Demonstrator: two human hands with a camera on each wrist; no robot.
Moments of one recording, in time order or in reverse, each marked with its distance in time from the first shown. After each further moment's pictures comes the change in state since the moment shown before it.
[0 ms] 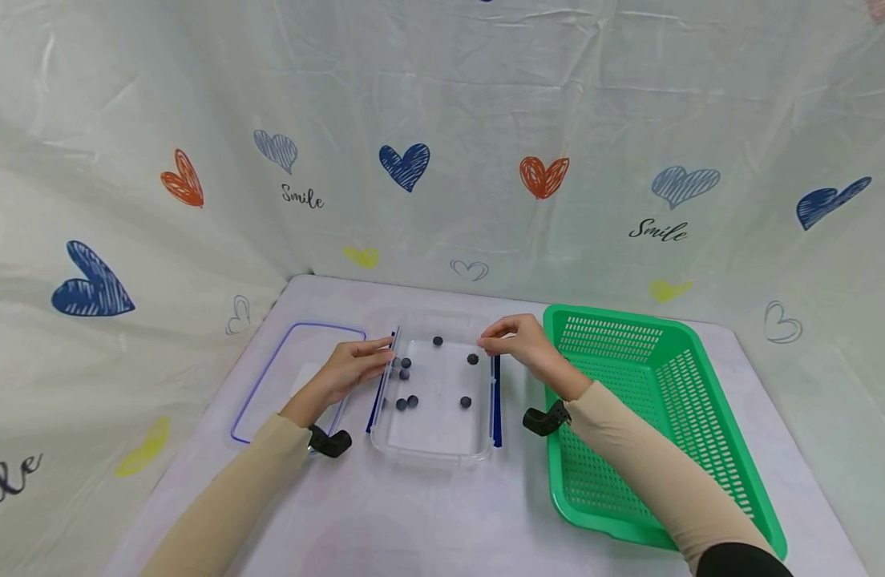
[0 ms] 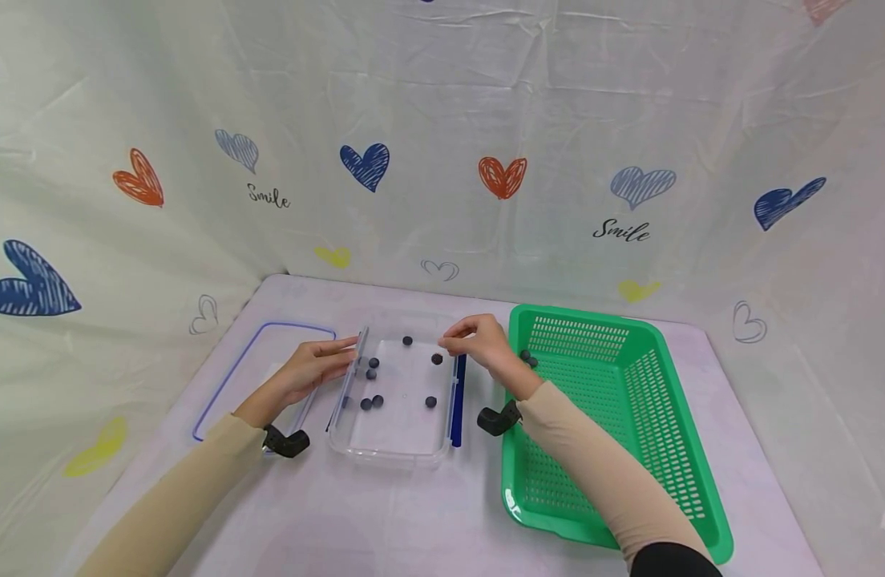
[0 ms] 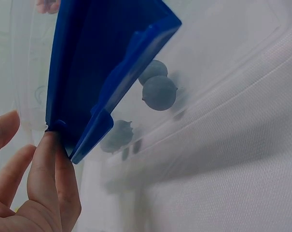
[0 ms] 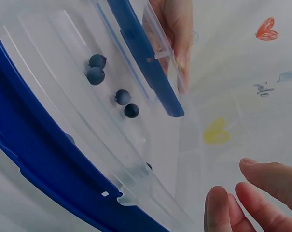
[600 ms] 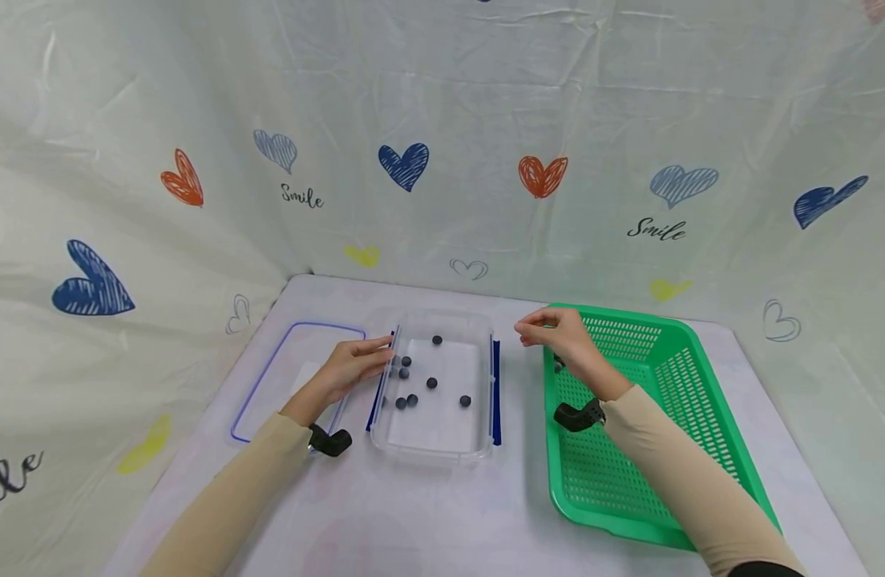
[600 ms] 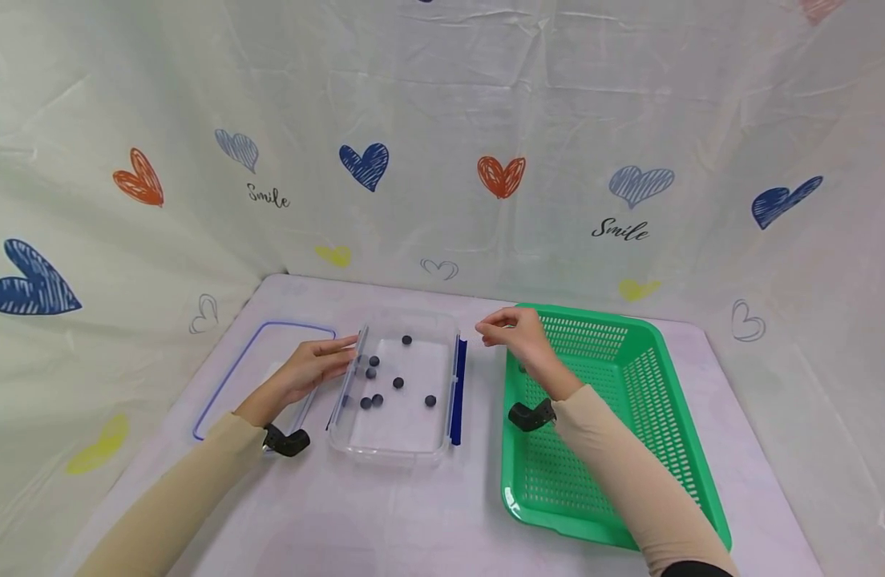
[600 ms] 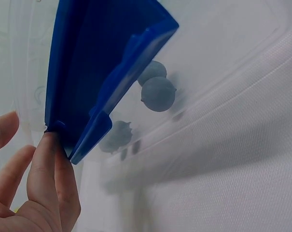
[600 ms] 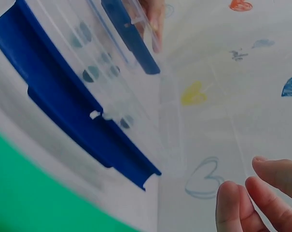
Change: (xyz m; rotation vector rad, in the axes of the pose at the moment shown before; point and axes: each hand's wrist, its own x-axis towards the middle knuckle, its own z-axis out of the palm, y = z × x) left_hand -0.001 0.002 0.002 0.018 0.014 -0.025; right_hand -0.017 0.012 -0.048 0.126 0.087 0.009
